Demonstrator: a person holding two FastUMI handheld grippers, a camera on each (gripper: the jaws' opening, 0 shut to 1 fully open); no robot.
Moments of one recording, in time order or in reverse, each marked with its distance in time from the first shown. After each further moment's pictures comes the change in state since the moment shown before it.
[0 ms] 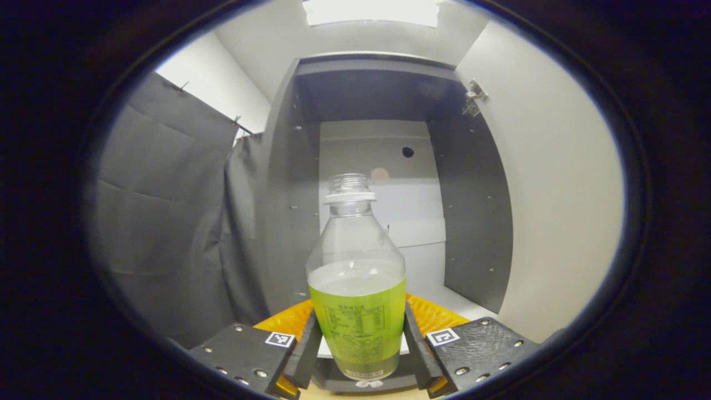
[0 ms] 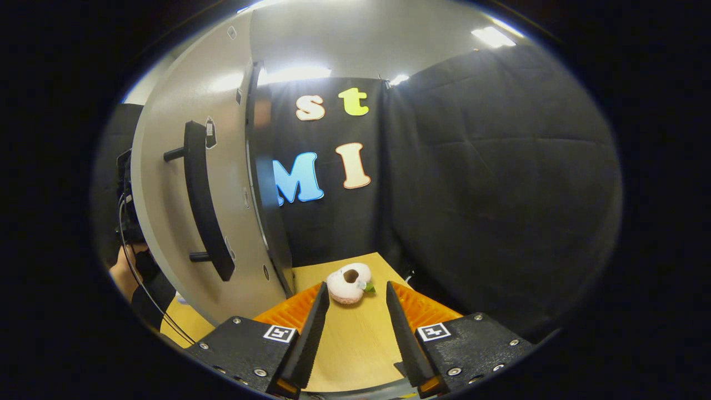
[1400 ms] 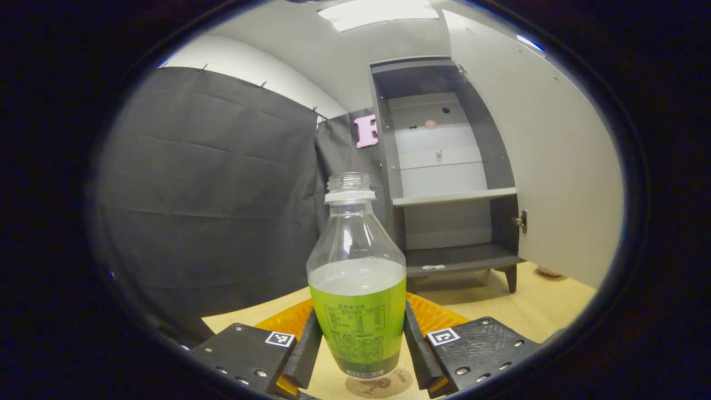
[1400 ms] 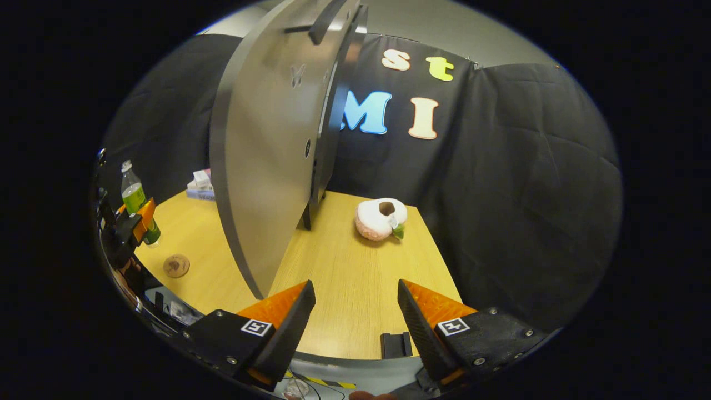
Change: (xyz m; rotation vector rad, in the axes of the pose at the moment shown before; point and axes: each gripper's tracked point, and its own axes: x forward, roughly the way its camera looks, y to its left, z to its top) left arm -0.322 0.056 -0.297 0.034 0.101 0.362; right arm 0.010 0.004 -0.200 -0.394 0.220 0.198
